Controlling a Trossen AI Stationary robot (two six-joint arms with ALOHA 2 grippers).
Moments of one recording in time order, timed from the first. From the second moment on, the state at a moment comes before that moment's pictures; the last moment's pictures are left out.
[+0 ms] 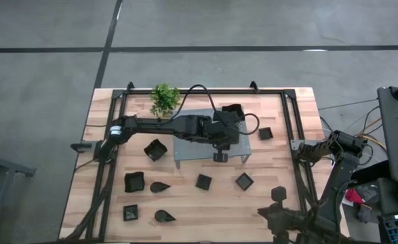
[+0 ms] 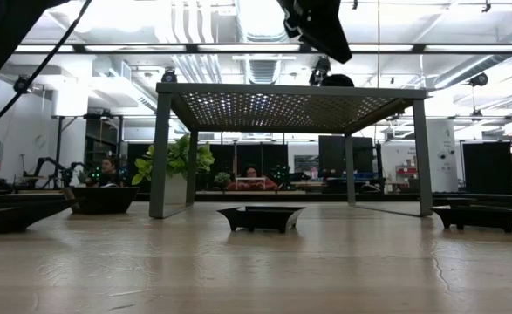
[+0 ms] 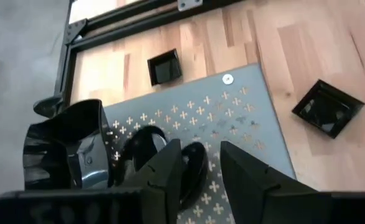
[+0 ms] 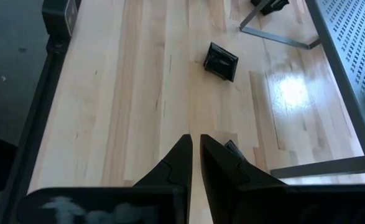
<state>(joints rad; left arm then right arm) -0.04 2.09 2.16 -0.84 -0.25 0.22 1.11 1.74 1.46 -1.16 0.79 0.94</state>
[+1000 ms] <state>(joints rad) -0.03 2.09 2.14 -0.84 -0.38 0.35 1.12 1.74 1.46 -1.16 0.78 0.86</state>
